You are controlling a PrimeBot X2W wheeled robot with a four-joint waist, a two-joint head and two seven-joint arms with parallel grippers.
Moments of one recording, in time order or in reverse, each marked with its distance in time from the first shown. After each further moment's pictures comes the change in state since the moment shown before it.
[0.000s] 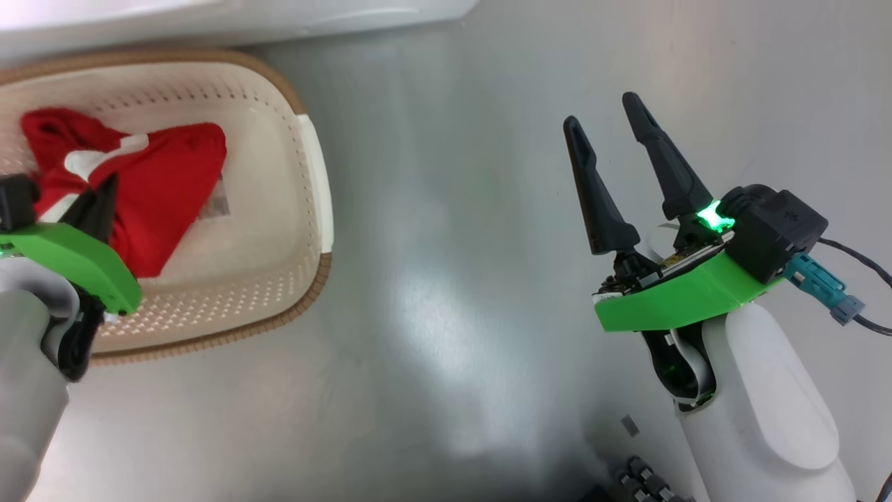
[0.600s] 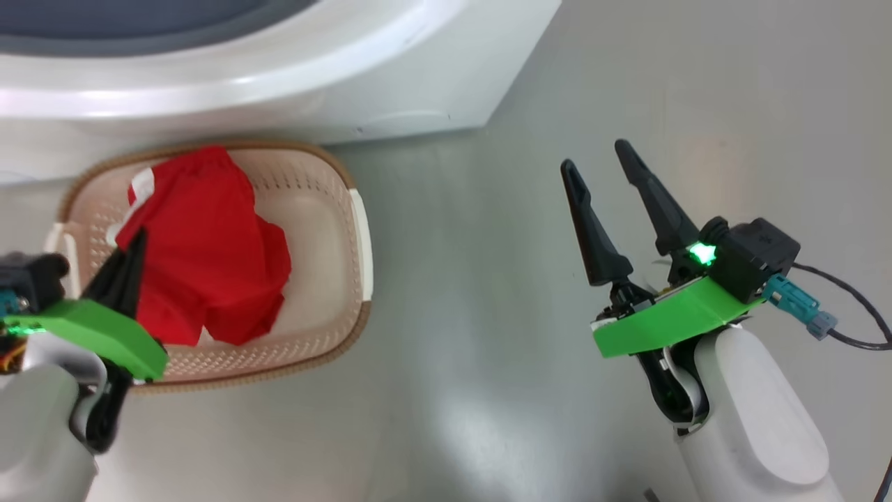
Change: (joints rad) left arm 0.294 -0.008 0.369 -0.245 0.254 0.000 0.000; right arm 0.045 -0.002 -0.001 0.072 0.000 0.000 0.000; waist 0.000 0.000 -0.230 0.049
